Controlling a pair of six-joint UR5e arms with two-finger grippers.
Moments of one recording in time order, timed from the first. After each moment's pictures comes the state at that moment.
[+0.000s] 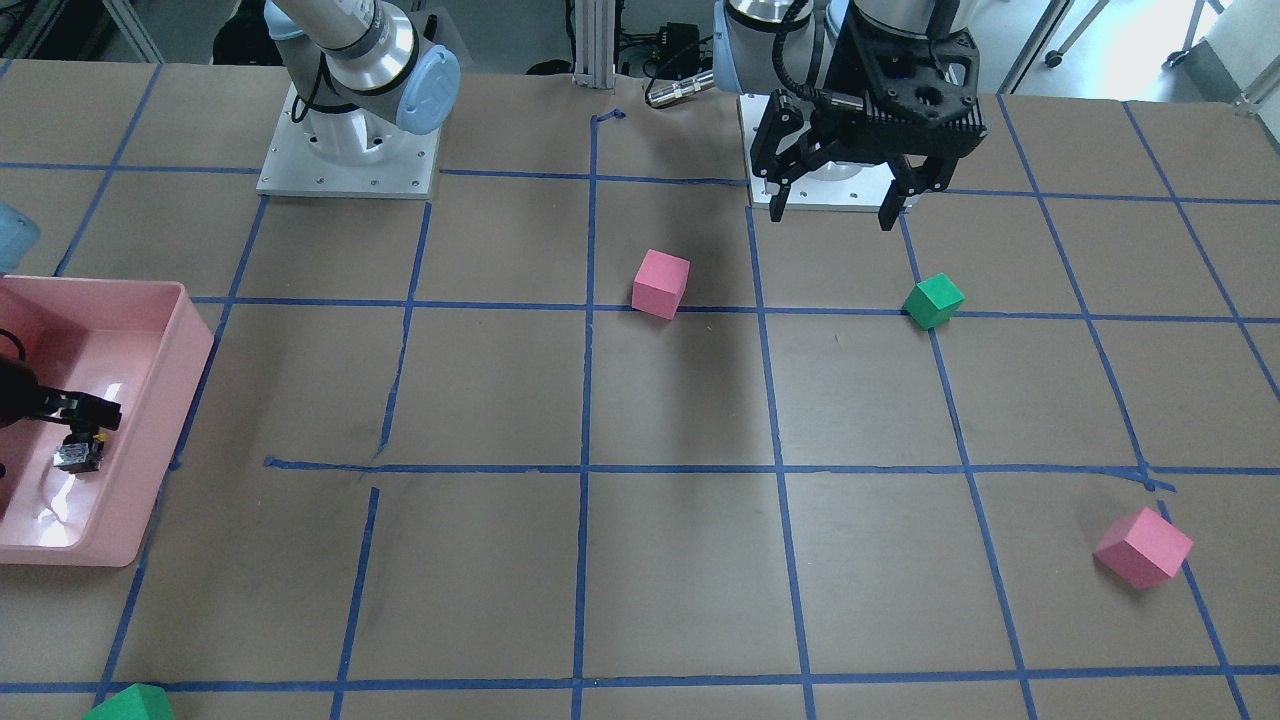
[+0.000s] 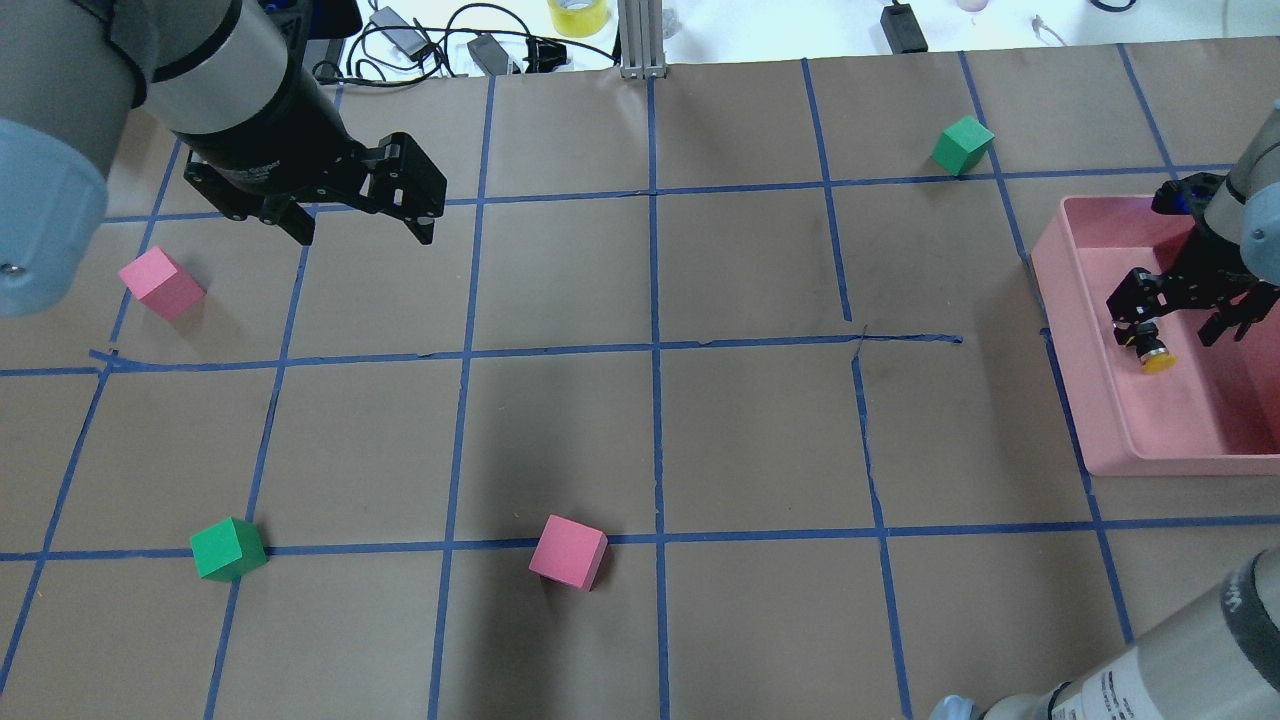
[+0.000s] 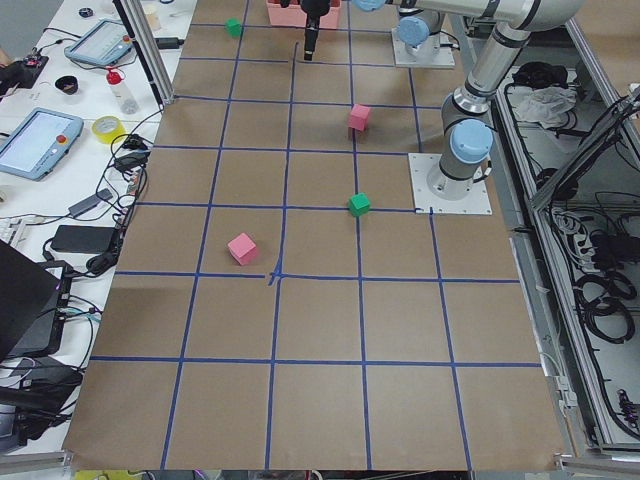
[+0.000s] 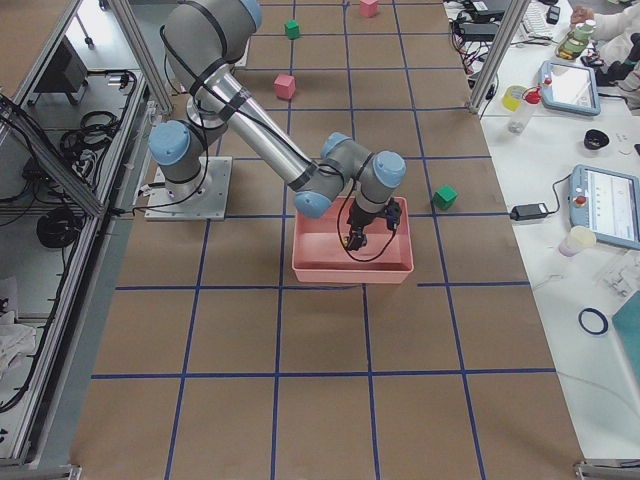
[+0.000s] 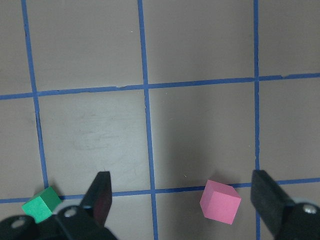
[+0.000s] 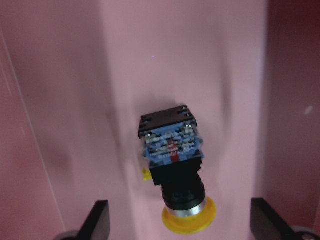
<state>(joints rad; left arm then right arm) -1.65 -1.49 -1.59 -1.51 1.56 -0.03 1.01 -1.14 1.77 -2.03 -1.73 -0.43</state>
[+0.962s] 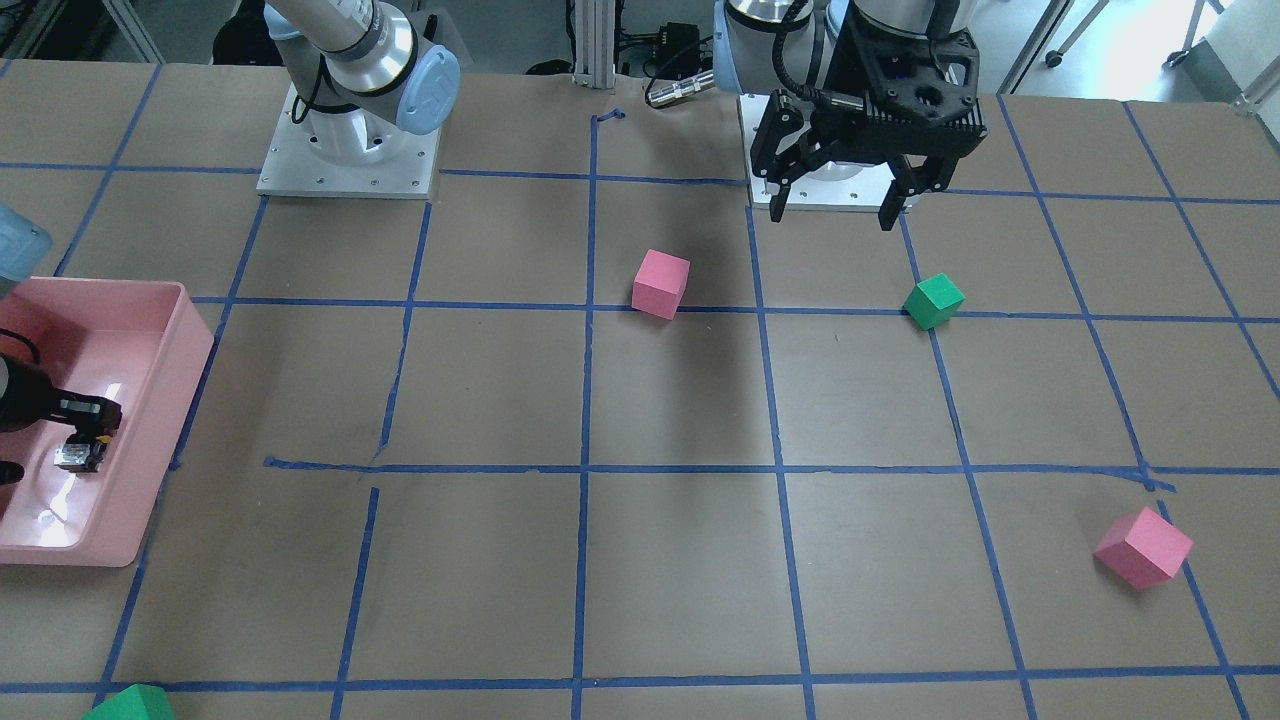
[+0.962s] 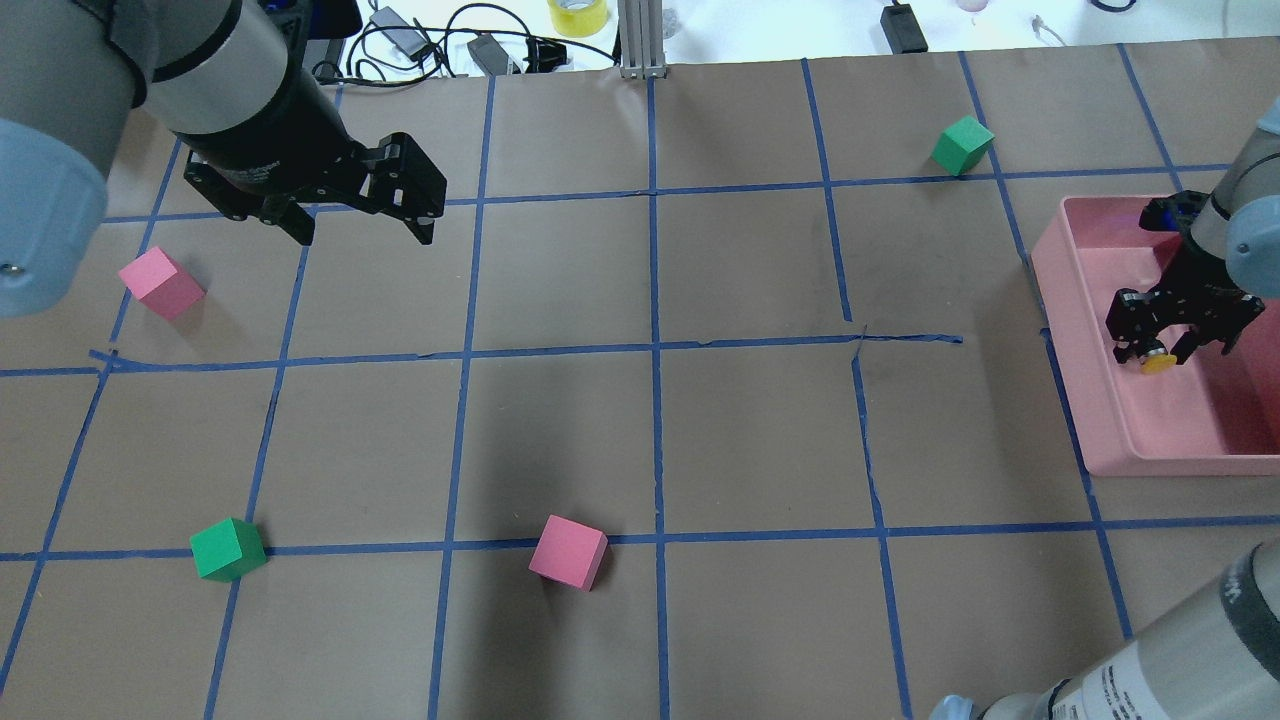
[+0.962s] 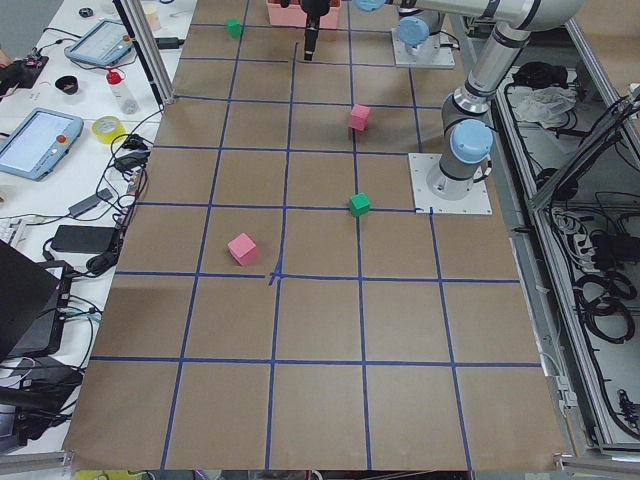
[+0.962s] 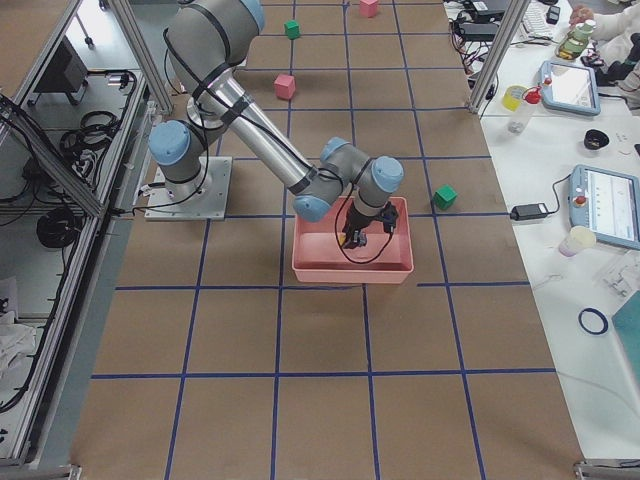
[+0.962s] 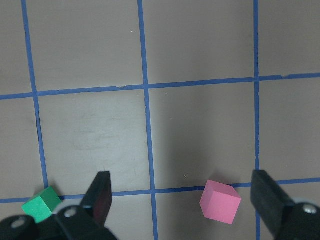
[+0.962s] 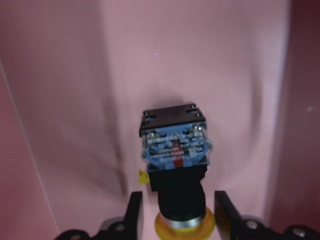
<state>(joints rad) -1.65 -1.49 -1.59 -1.51 1.56 -0.03 1.01 -1.12 1.78 -2.04 -1.73 -0.44</state>
